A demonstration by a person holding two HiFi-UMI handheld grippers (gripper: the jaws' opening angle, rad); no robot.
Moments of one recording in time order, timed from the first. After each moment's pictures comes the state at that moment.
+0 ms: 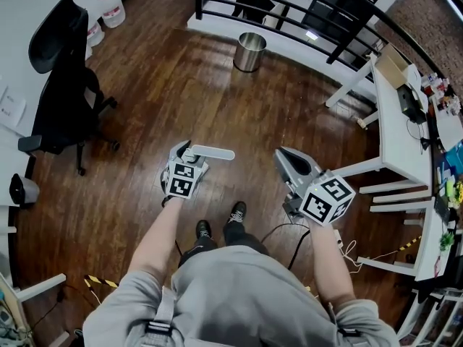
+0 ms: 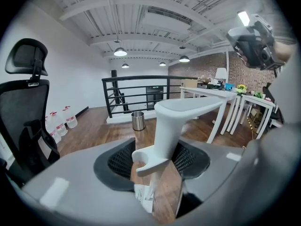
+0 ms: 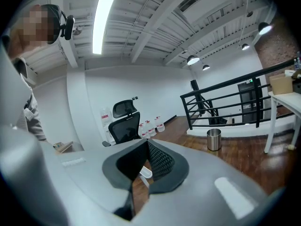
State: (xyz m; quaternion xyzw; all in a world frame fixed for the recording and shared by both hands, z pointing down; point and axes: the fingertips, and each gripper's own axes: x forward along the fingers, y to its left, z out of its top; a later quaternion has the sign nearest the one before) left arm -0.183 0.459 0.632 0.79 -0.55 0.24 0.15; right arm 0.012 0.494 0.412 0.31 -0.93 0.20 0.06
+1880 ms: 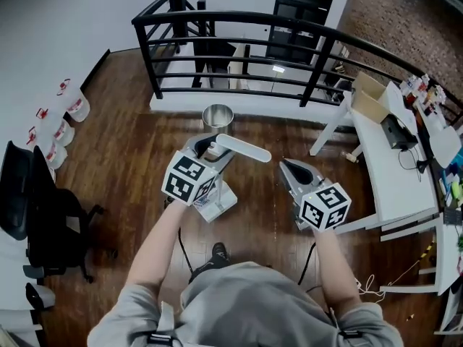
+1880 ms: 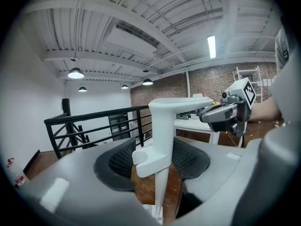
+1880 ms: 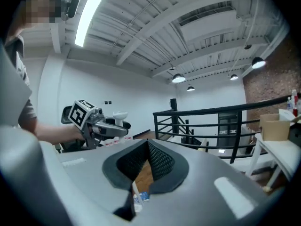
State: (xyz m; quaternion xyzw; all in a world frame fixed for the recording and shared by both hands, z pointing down) left arm -0.008 0.061 0.371 0.93 -0.34 0.16 0.02; right arm 0.118 0.128 0.365 0.45 -0.89 0.10 0.07
